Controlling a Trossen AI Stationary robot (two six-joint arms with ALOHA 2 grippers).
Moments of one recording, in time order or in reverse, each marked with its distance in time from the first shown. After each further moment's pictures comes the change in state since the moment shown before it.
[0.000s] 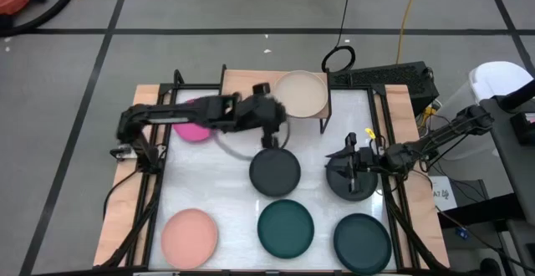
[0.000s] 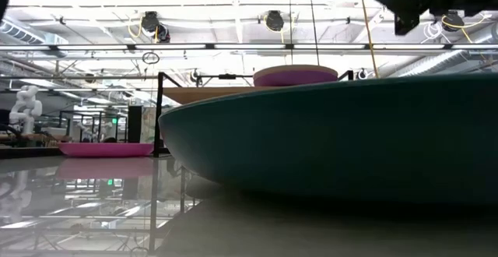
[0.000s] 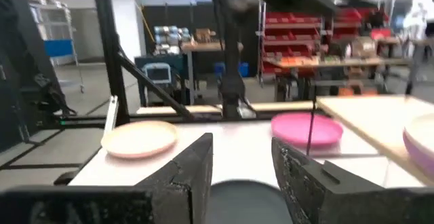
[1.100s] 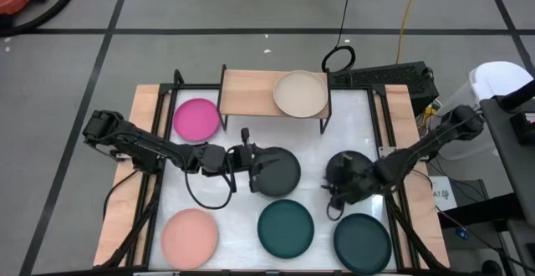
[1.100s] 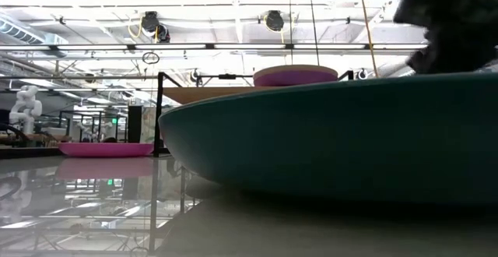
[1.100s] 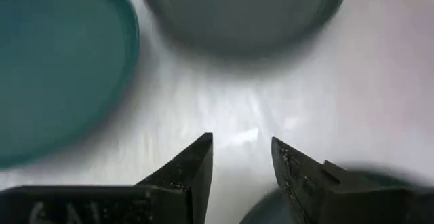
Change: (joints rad) left arm -0.250 -0.273 -0.916 1.247 -0.003 -0.086; right arm 0.102 0.512 0.377 -0.929 -0.024 0.698
